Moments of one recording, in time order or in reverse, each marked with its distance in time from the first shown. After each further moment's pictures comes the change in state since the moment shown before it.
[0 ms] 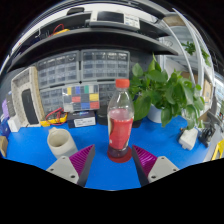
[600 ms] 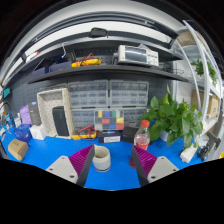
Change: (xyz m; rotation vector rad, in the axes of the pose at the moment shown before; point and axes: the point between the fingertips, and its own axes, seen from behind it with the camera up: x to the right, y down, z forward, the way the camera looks) arm -0.079 -0.083 -0.135 0.130 -0.166 -0.058
